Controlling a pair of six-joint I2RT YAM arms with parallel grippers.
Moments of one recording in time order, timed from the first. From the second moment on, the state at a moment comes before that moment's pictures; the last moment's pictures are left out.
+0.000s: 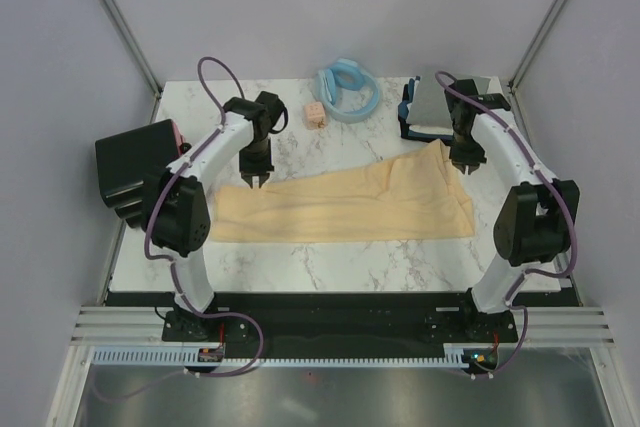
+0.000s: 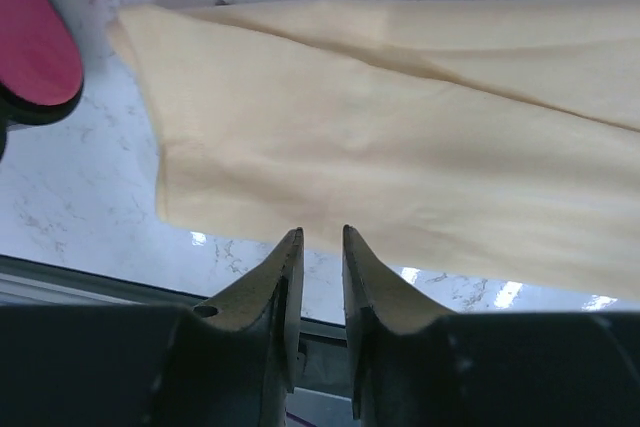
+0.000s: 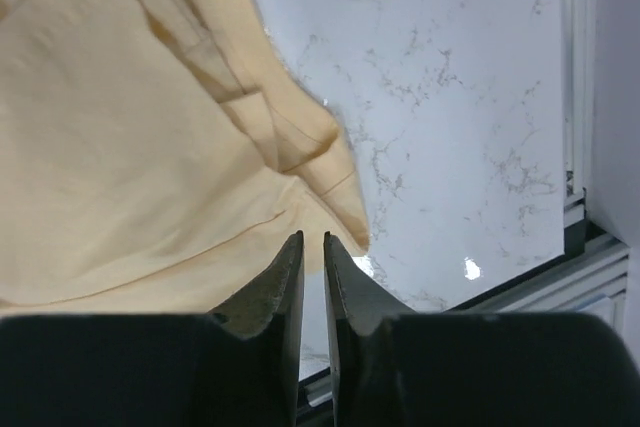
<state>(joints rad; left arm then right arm) -0.39 1.90 1.65 -1.24 -0.22 -0.47 0.10 1.76 1.55 -1.14 0.40 0.40</state>
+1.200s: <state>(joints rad) -0.26 1.80 1.21 -1.17 -0.25 -0.53 0.71 2.32 2.07 -0.80 -0.12 0.36</state>
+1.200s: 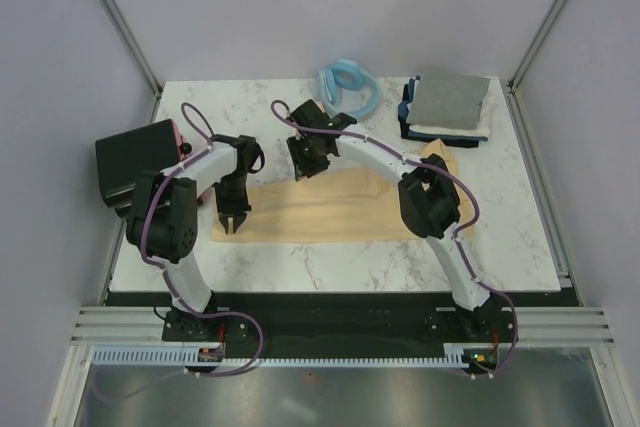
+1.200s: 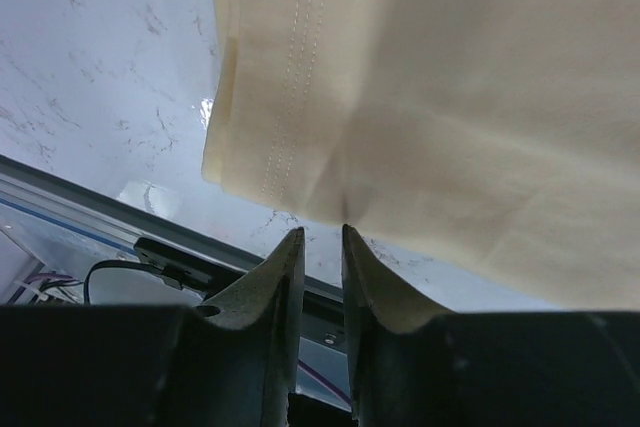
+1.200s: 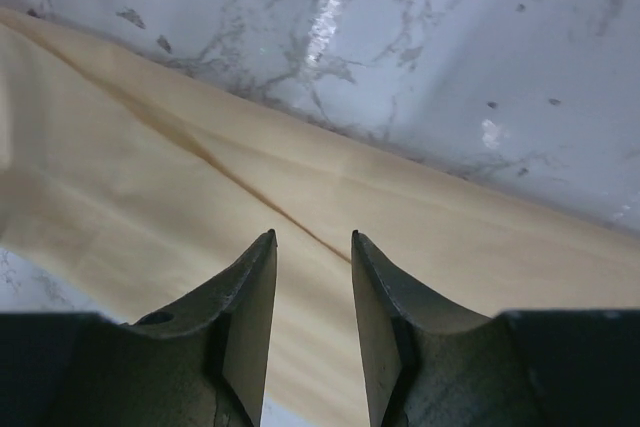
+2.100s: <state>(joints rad) -0.26 1.86 1.21 -1.18 -0.23 -0.51 0.74 2.45 2.13 -0.71 -0.02 0.37</state>
